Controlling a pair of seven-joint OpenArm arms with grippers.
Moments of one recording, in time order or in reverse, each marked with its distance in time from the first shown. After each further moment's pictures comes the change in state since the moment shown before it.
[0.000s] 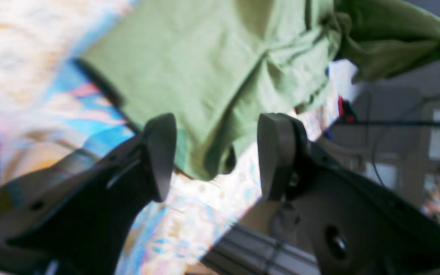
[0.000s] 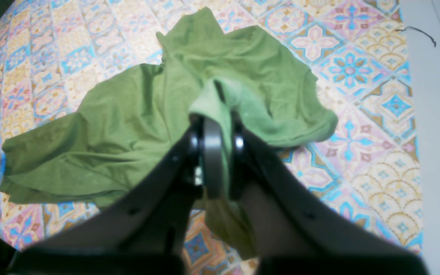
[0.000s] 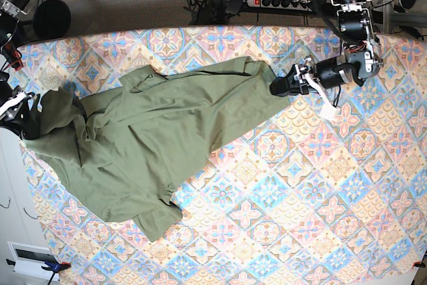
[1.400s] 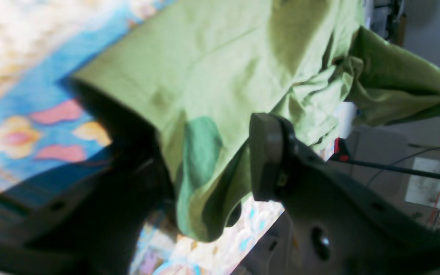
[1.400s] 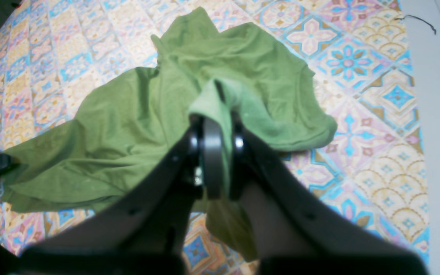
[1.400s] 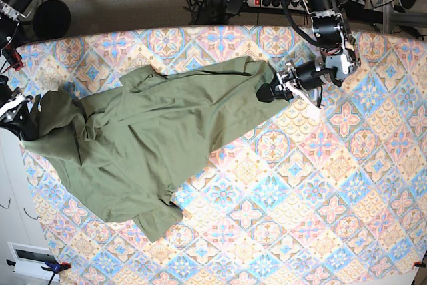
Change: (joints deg) left arm -4.6 12.2 -6.6 -7.8 12.1 0.0 -1.7; right arm 1.7 -0.2 -0.2 -3.3 0.0 0.0 0.0
